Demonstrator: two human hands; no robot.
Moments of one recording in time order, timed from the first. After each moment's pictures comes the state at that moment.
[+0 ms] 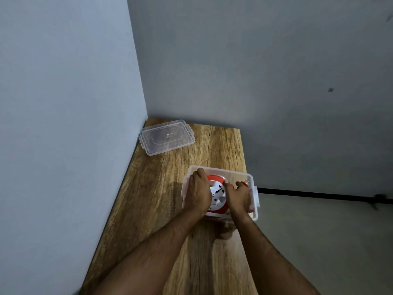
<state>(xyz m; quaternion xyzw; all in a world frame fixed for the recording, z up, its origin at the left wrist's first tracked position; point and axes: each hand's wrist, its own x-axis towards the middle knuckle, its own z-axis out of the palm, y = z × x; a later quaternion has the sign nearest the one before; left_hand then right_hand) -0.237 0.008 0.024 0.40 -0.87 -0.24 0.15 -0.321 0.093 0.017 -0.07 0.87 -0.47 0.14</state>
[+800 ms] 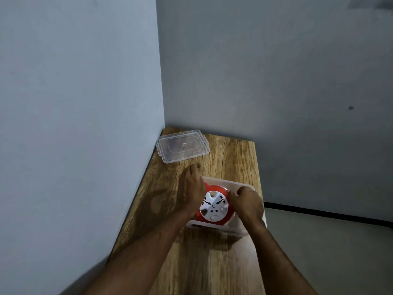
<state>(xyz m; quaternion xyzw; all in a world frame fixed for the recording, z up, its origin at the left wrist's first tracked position) -0.203 -0.048 0.047 0.42 -0.82 -0.24 0.31 -0.312 0.077 0.058 -0.23 0.94 -0.22 0.09</state>
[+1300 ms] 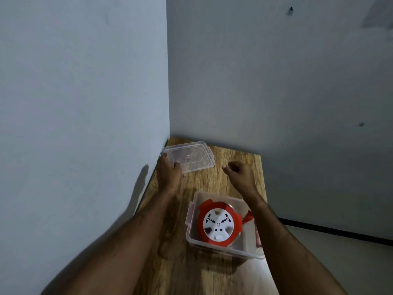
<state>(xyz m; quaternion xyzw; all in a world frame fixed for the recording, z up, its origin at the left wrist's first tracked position) -0.186 -0.159 0.079 0.55 -0.63 -0.41 0.38 -0.361 -0.021 0.098 -0.35 0.81 -0.43 0.17</state>
